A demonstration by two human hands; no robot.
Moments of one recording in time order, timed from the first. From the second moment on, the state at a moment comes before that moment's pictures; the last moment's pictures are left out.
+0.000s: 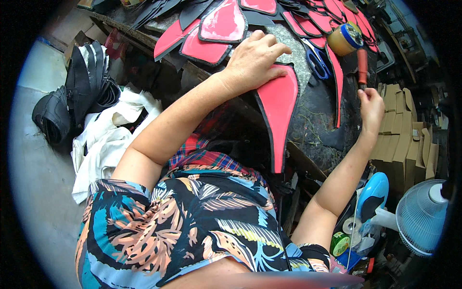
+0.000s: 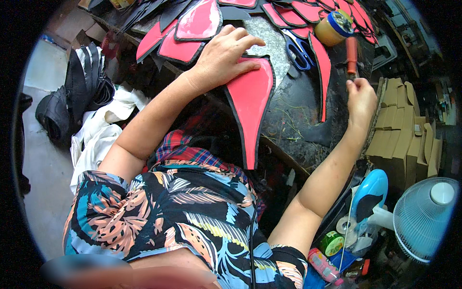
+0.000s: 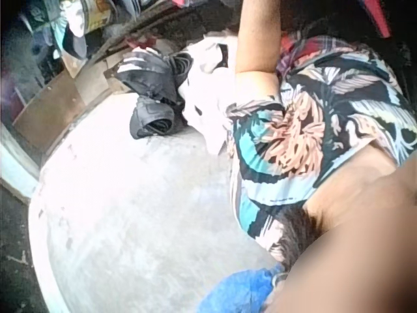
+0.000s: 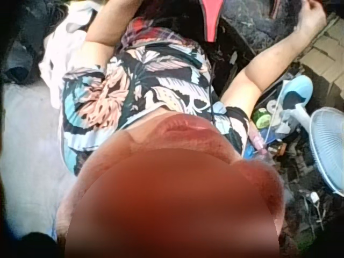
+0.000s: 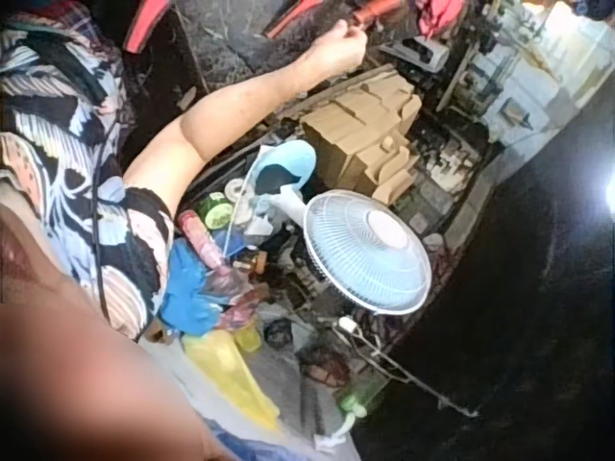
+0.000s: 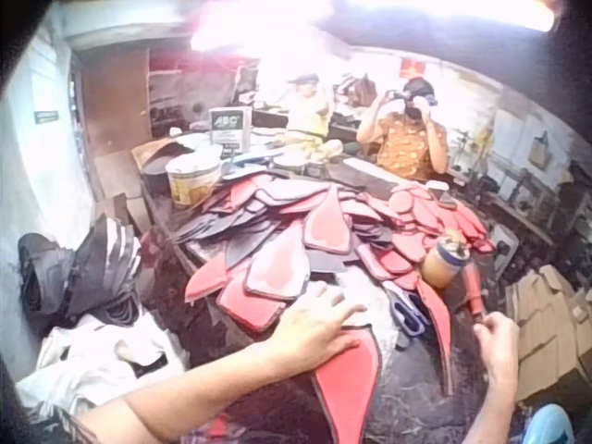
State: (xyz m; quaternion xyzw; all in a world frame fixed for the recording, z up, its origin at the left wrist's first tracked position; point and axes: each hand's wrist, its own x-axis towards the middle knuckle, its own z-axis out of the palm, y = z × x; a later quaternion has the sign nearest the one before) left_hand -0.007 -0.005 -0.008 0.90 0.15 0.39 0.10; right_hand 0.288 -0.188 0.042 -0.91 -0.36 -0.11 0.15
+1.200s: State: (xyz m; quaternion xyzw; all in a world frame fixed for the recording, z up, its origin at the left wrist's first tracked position) left_hand 0.022 0.002 -0.010 0.92 0.16 0.32 0.18; right_hand 0.160 -0.109 -0.003 -0.55 -0.34 0.25 0.72
